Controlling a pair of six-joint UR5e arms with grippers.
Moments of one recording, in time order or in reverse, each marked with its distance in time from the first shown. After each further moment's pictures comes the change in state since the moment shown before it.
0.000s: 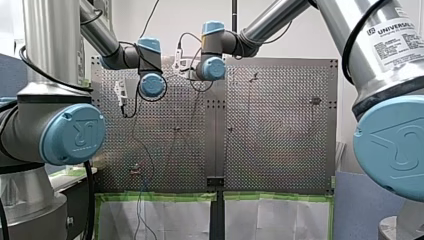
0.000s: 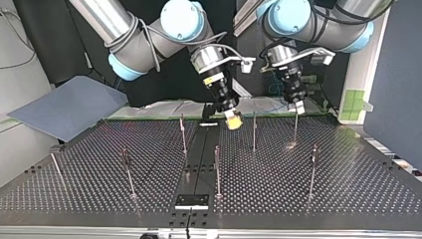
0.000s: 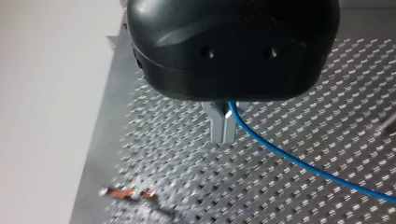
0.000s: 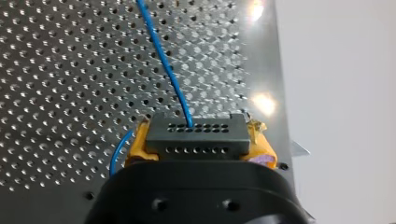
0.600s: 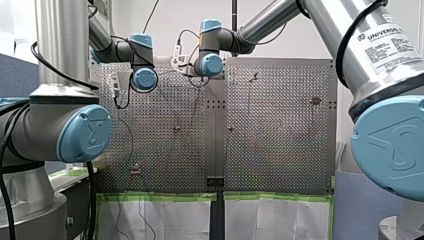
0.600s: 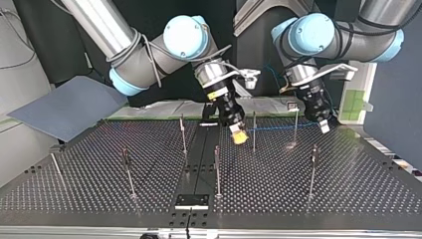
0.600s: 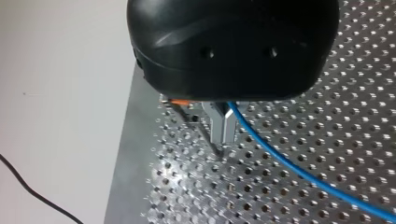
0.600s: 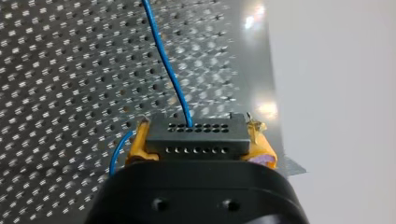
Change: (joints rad) left arm 0.137 -0.001 0.081 -0.017 0.072 -0.006; right arm -0.015 0.054 -0.150 0.076 -0.042 0.054
